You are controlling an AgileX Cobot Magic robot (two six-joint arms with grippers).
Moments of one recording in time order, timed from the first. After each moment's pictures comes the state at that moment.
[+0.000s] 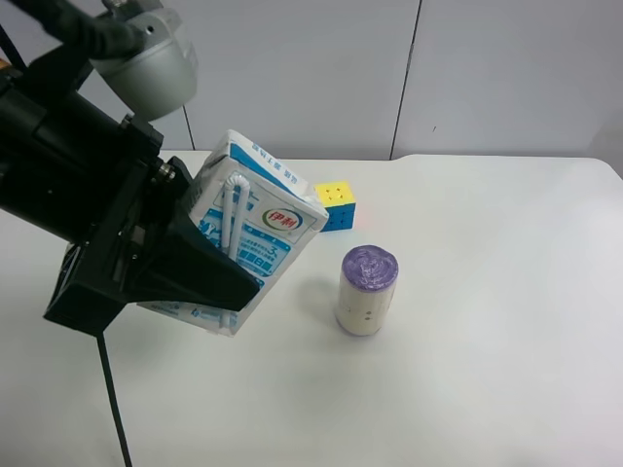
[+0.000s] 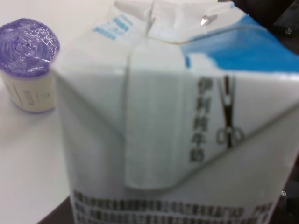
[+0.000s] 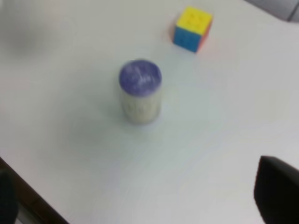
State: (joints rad) left arm -0.69 1.22 -0.92 -0.71 0.84 0.86; right arm 0.67 0.43 -0.90 0.04 1.22 -0.01
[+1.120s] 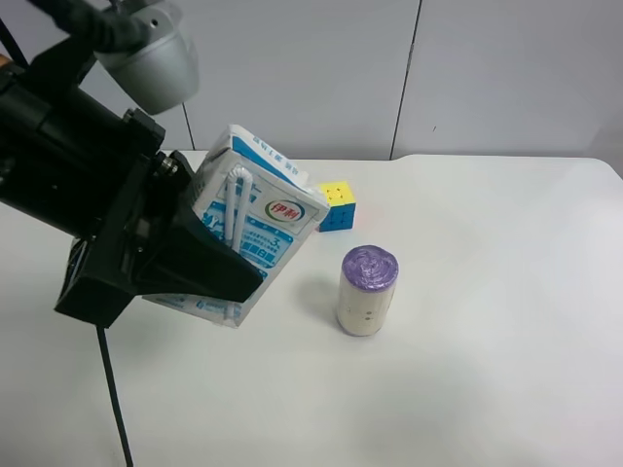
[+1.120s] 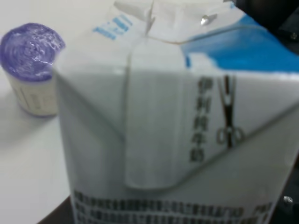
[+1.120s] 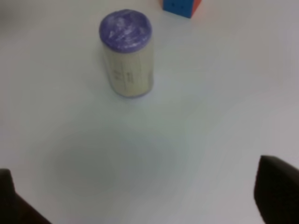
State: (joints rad) left arm -0.69 1.22 -0.92 -0.71 0.81 0.86; right arm 0.62 0.12 -0.49 0.02 1.06 0.04
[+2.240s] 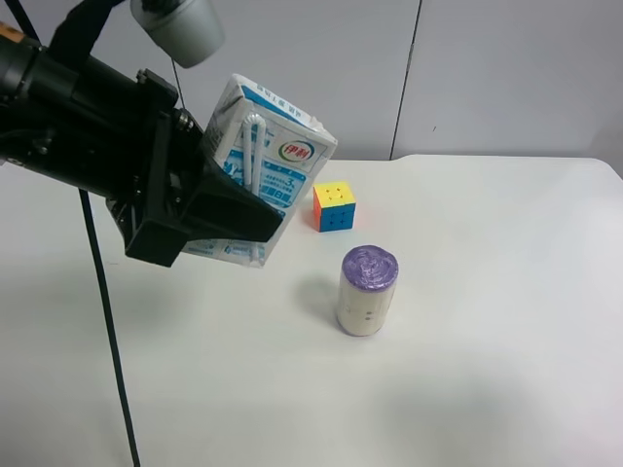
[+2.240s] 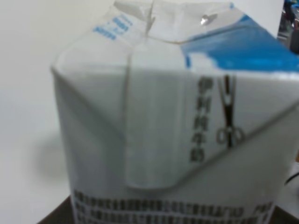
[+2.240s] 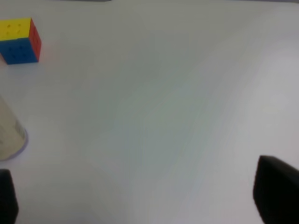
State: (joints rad) left arm -0.69 1.22 -0.92 -0.71 0.61 0.86; right arm 0.09 0.00 -0.49 0.02 1.06 0.04
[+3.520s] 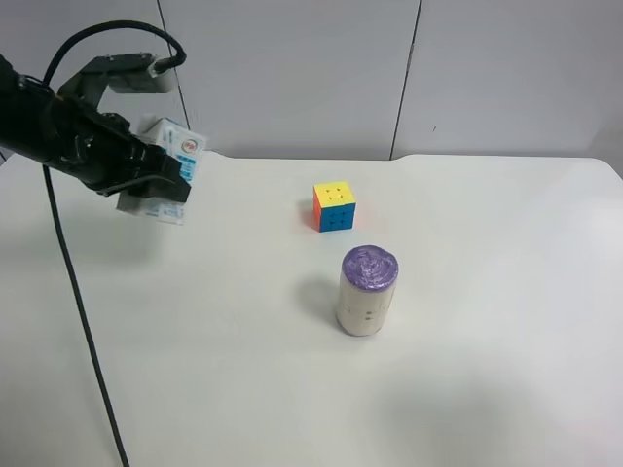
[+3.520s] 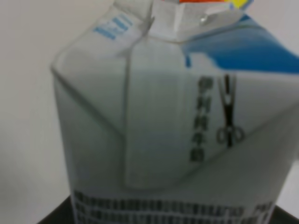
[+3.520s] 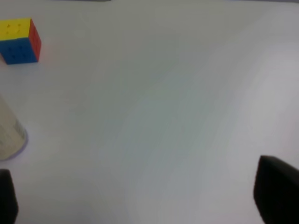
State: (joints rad) left arm -0.22 1.54 -0.91 -0.62 0.46 0.62; right arm 0.09 0.00 -0.49 0.02 1.06 0.04
